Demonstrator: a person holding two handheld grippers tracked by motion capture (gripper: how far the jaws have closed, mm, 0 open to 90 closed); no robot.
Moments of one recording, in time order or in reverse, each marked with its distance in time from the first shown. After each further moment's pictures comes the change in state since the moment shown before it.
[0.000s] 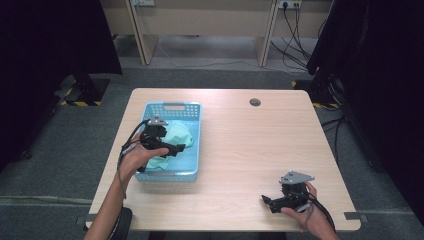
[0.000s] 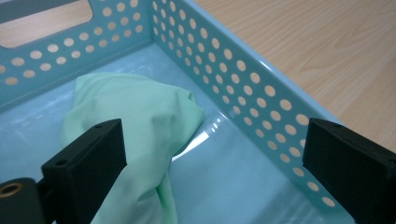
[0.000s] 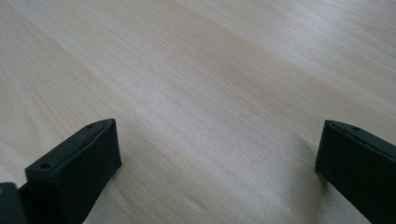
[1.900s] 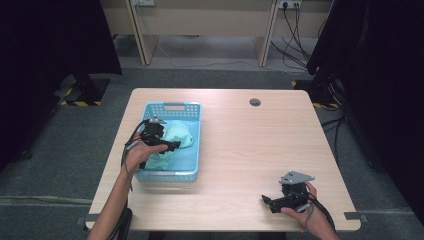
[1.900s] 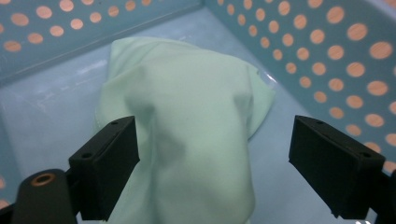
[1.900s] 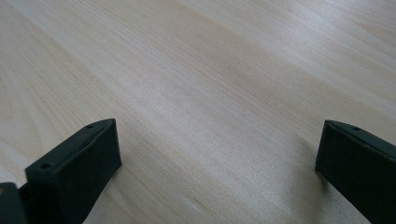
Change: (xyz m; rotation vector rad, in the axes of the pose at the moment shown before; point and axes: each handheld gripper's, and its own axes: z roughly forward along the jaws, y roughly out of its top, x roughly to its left) left arm 0.035 -0.020 0.045 0.099 0.090 -0.040; right arm 0.000 0.000 0.000 0.000 0.001 -0.001
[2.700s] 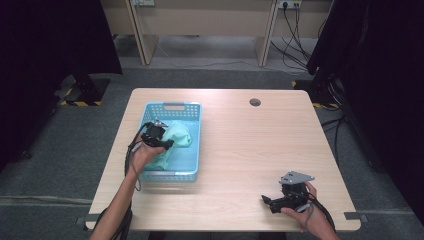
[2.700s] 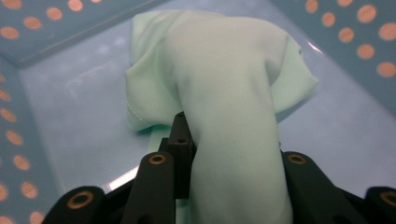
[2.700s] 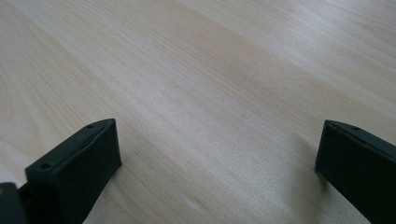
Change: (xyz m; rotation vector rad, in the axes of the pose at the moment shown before) left arm 0.002 -0.001 0.002 0.028 0.091 0.024; right arm 0.000 0.000 0.000 0.000 0.002 -0.002
